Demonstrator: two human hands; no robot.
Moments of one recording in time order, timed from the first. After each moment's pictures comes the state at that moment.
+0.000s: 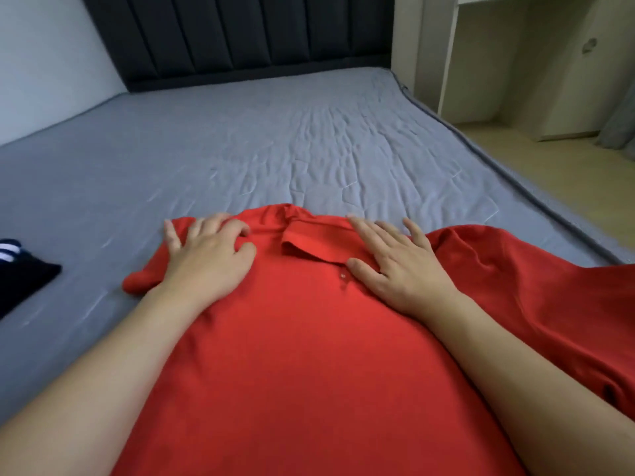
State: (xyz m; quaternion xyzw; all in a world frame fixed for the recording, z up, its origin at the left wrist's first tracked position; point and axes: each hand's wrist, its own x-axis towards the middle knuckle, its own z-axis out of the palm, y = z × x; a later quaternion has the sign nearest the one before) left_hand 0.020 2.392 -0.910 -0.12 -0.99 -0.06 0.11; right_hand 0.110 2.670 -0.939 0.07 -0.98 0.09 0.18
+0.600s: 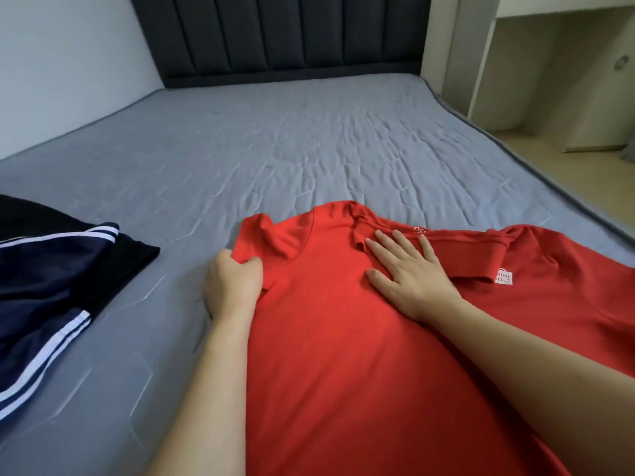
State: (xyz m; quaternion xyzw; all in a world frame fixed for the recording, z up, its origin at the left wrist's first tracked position) left_hand 0.056 2.328 -0.918 0.22 -0.88 -0.39 0.14; right_hand 0.105 2.591 -0.943 0.04 -0.99 0.07 0.09
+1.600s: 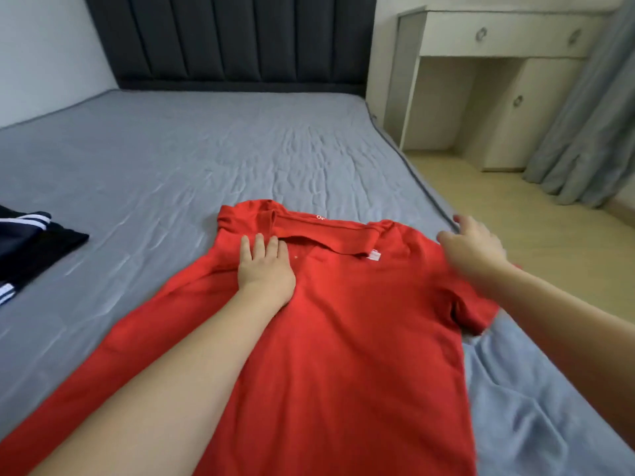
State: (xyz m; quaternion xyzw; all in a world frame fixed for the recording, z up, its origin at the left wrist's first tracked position) left_hand 0.147 2.497 -0.899 -0.13 -0.99 0.06 0.01; right_hand 0.247 2.770 -0.838 -0.32 -0.91 0.23 0.13
